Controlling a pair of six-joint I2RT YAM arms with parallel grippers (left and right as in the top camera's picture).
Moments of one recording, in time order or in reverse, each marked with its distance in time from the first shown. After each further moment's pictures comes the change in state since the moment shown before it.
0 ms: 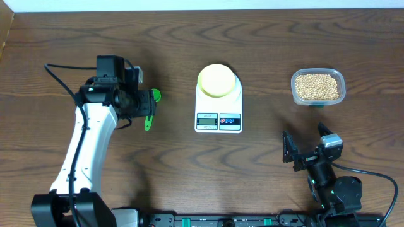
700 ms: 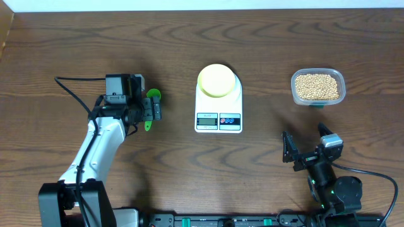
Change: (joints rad) left arm 0.000 0.002 -0.262 0.429 -0.053 -0.019; right arm 0.000 0.000 0.000 0.000 0.000 0.000
